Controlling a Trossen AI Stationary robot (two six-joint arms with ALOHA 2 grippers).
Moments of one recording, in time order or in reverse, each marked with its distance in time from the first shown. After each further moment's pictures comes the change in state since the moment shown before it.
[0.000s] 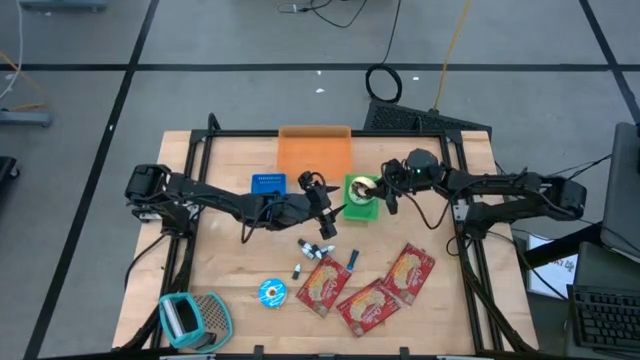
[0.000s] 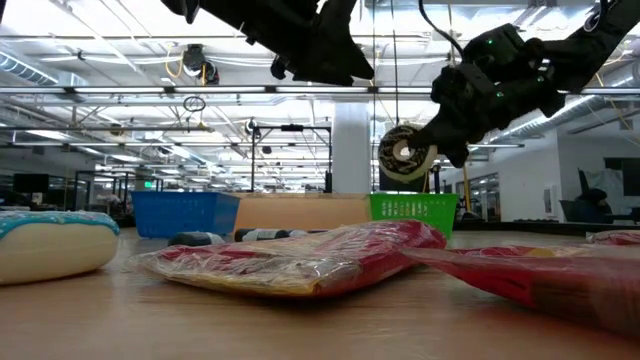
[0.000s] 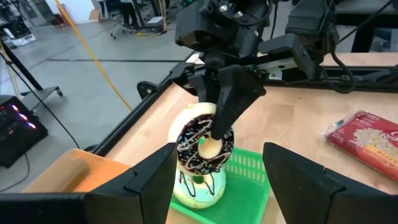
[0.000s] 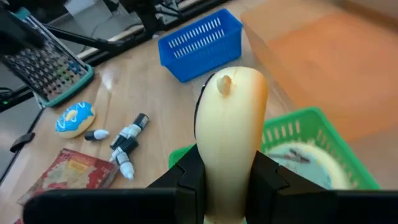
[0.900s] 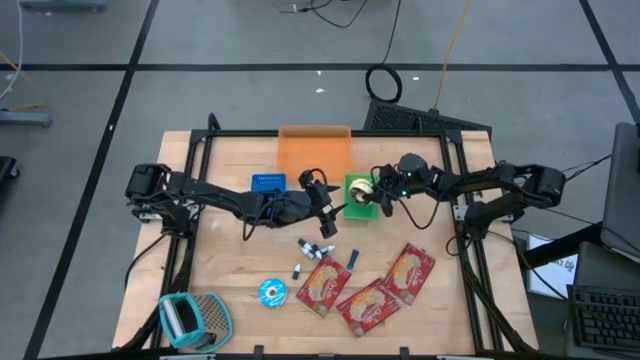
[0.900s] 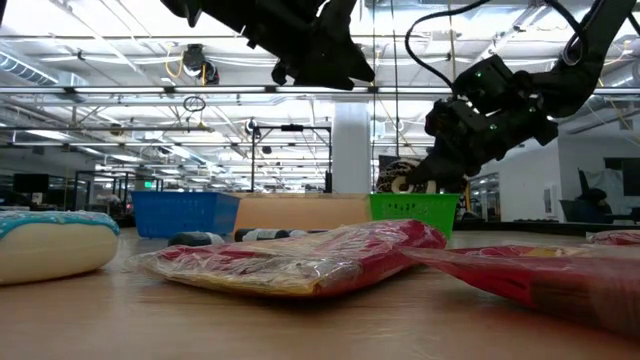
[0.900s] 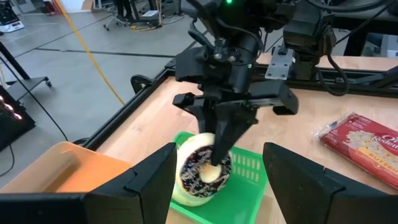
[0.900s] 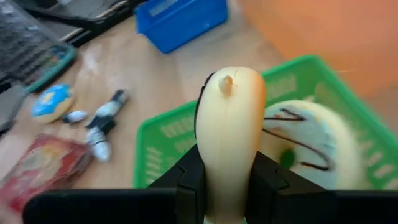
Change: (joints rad) left arm 0.020 0.000 0.000 -0.012 0.040 -0.046; right arm -0.024 0.217 -0.049 0.193 -0.015 0.005
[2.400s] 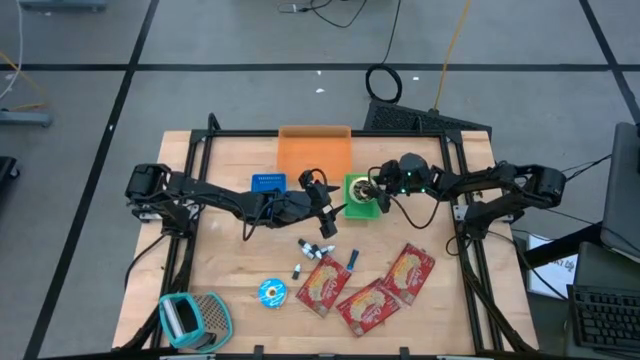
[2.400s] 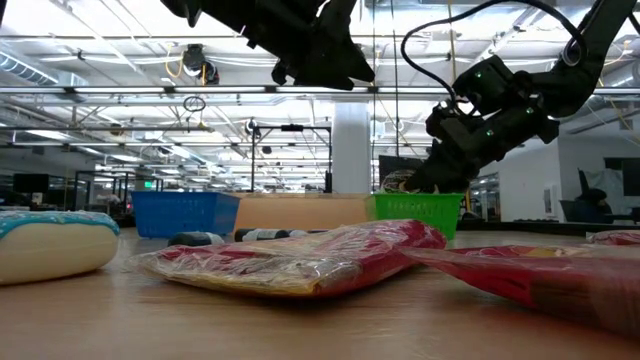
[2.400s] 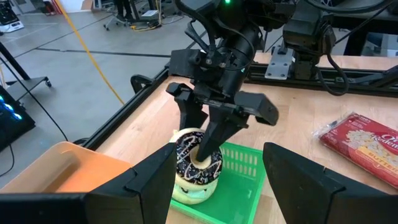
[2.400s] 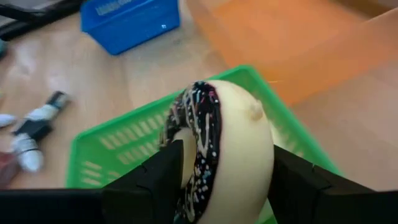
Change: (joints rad) left arm 0.000 0.000 0.000 -0.001 0.000 0.000; right arm -0.001 -0.005 0.000 -0.014 0.181 -0.092
